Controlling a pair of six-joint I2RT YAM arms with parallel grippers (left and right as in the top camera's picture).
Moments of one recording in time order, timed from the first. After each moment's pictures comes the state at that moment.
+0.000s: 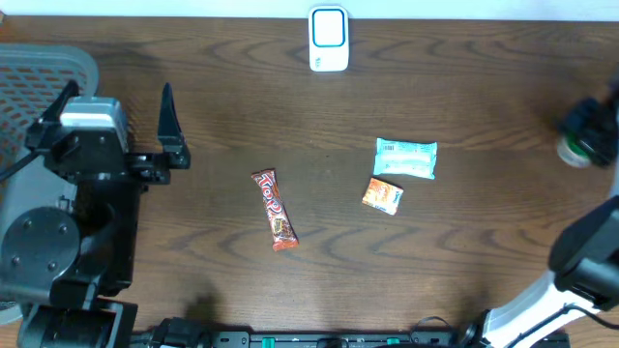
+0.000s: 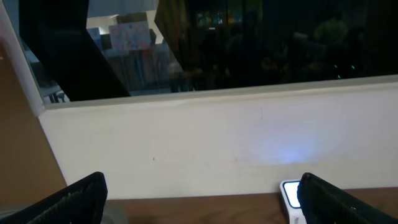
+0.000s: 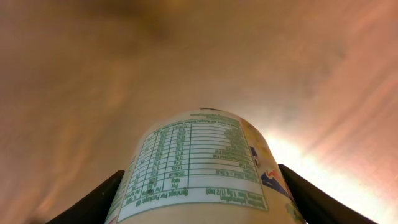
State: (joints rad) left arm -0.18 0.75 1.18 -0.35 -0.18 0.09; right arm -0.52 1.95 1.77 -1.22 0.13 0.43
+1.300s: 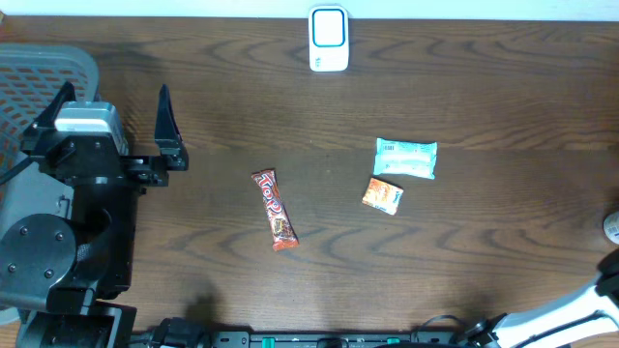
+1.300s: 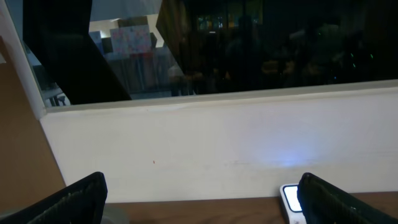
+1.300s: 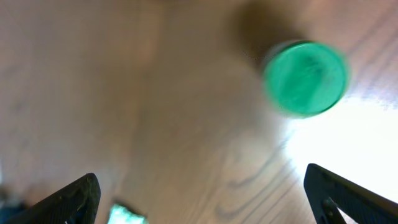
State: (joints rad) left arm -0.18 0.74 1.18 -0.34 -0.18 0.09; right arm -0.91 2.01 2.11 -1.46 -0.24 0.35
